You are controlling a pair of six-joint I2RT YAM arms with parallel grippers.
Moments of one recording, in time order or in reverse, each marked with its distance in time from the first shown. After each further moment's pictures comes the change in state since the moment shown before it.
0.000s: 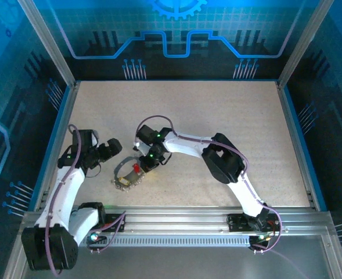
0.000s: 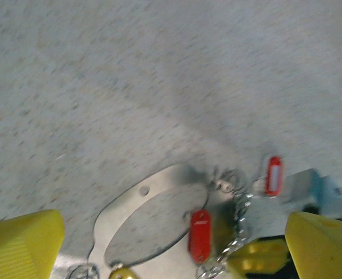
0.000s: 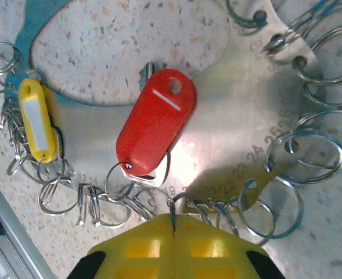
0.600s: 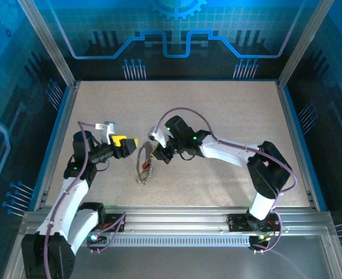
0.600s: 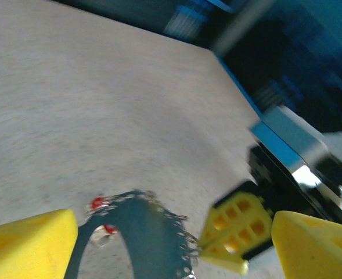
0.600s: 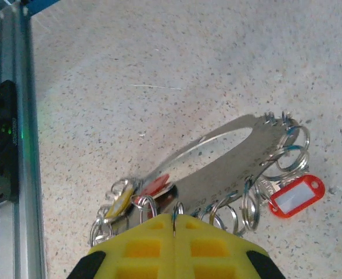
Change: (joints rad) left arm -0.092 -0.075 -0.175 0.603 0.559 0.238; right arm -0.114 -0.504 -0.536 0.533 -0.054 -0.334
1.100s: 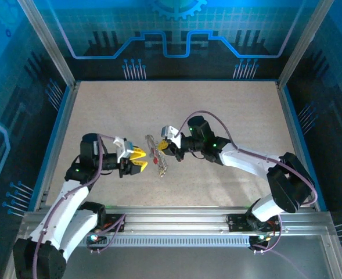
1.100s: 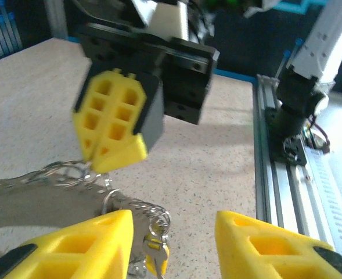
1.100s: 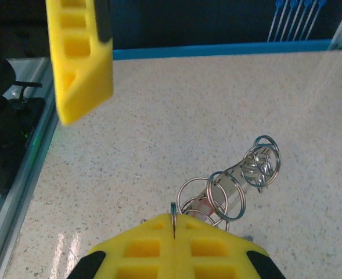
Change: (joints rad) left arm -0.158 -0.052 0.025 -0.216 0.300 0.690; right arm -0.097 -0.195 -0.235 0.341 -0.182 -0.243
